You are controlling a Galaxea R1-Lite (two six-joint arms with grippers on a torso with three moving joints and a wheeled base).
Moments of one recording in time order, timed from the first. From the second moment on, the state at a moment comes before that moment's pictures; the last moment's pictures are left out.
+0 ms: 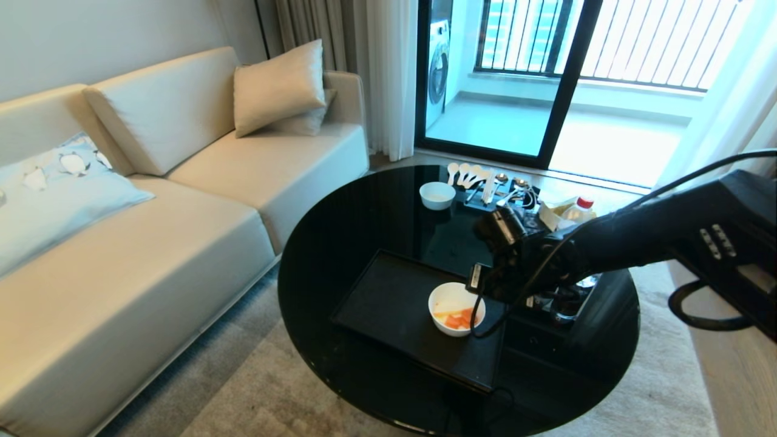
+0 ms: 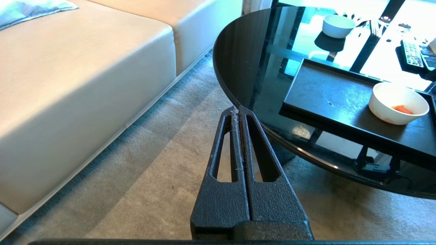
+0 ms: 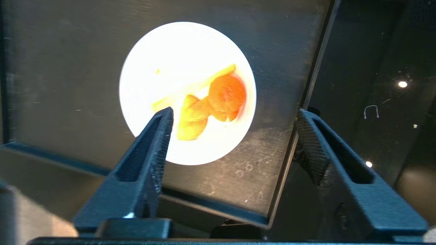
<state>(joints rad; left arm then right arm) 0.00 0.00 0.00 -0.01 0.01 -0.08 0.48 2.21 -1.41 0.11 -0.23 0.67</state>
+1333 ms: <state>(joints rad) 0.00 0.00 0.00 -0.01 0.01 -0.08 0.49 2.40 -1.55 0.12 -0.33 0.61</state>
